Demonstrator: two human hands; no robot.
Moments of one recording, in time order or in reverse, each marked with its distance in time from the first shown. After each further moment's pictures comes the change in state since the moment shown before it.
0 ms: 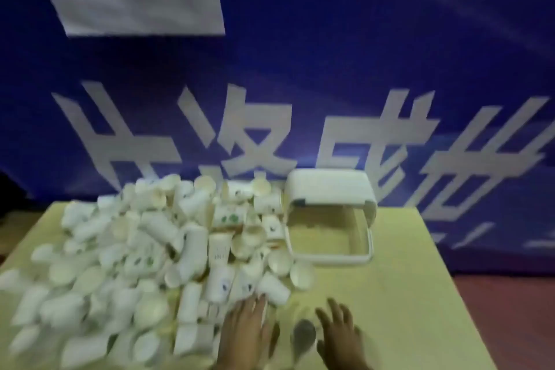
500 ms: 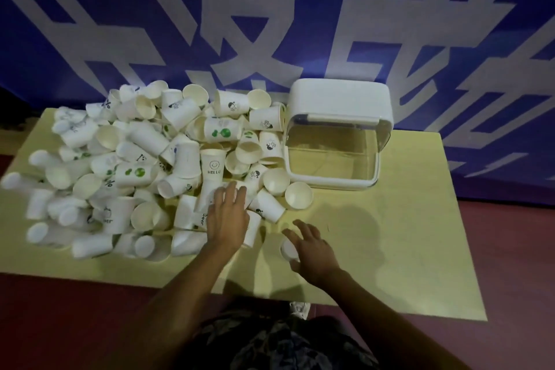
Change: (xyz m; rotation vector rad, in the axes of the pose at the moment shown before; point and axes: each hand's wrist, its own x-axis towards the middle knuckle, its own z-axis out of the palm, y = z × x) left_hand 0.063 -0.017 -0.010 0.101 -0.165 -0.269; right_hand 0.032 -0.002 0.032 0.061 -0.320 -0.317
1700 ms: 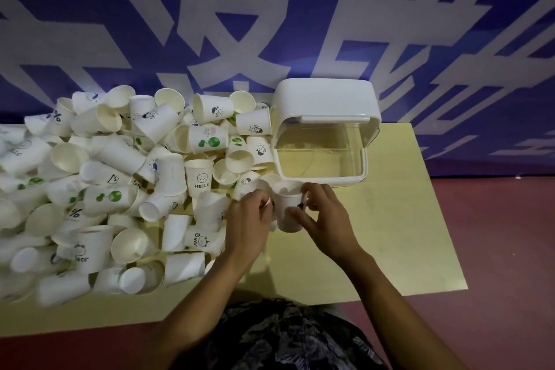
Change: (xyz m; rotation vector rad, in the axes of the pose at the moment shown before) left_hand 0.017 0.016 -0.045 -0.732 0.060 0.121; right_hand 0.009 -0.038 -0.090 0.516 0.639 0.066
